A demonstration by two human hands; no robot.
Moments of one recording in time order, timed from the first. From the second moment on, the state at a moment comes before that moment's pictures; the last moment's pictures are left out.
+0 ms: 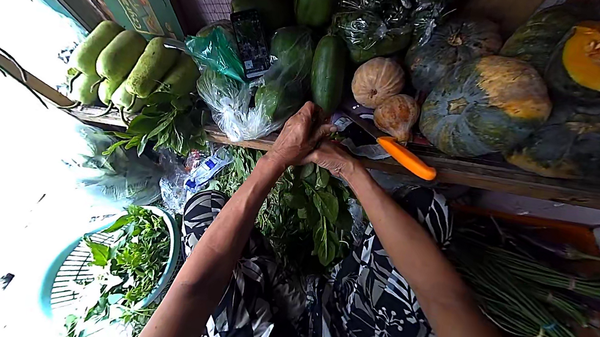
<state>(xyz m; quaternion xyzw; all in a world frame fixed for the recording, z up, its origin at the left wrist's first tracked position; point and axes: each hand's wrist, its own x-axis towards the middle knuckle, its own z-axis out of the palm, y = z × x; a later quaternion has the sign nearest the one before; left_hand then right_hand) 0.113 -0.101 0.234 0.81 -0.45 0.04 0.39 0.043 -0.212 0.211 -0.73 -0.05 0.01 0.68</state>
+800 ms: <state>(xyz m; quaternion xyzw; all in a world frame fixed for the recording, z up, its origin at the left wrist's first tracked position) 0.125 -0.120 0.244 0.72 -0.33 -0.11 0.60 0.040 -0.226 0.206 -0.59 -0.06 0.04 0.80</state>
